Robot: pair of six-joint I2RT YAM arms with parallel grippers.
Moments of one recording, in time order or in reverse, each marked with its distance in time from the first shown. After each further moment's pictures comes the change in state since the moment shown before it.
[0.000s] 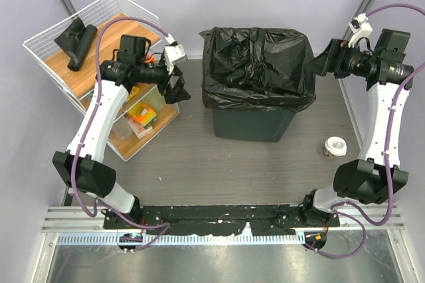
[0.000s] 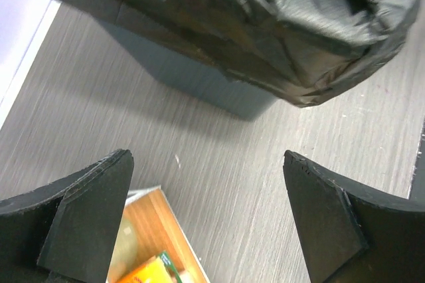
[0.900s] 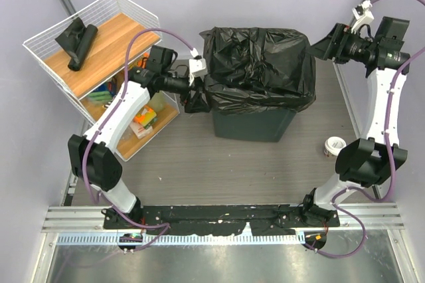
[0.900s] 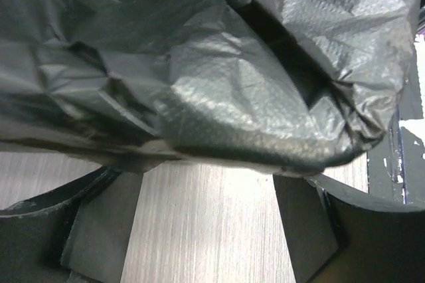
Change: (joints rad) left arm -0.120 0.100 -0.098 0.132 0.194 -0.016; right arm 0.000 0.151 0.129 0.102 -0.049 0.112
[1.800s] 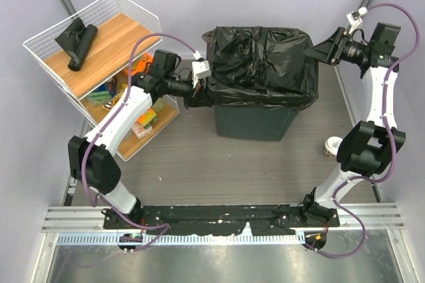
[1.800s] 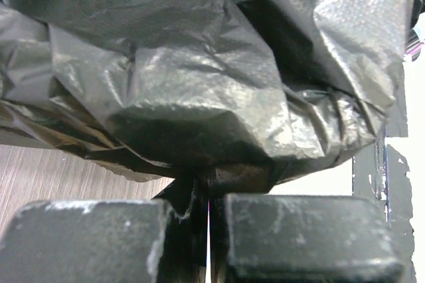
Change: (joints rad) left arm -0.040 -0.022 -0.091 0.112 -0.026 -0.143; right arm -0.021 0.130 -0.095 0.255 -0.333 0.177
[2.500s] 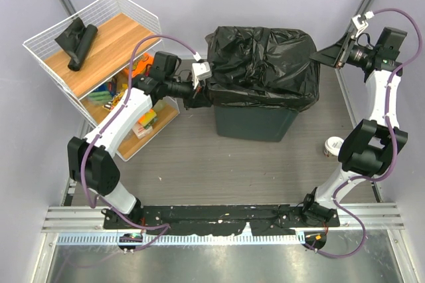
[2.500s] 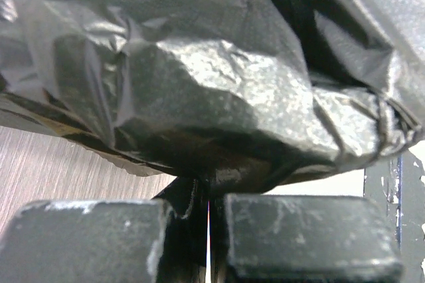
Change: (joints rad) left arm -0.005 -0.020 -0.039 0.035 -0.065 -0.018; right arm -0.057 0.001 -0.058 0.101 -0.156 0.057
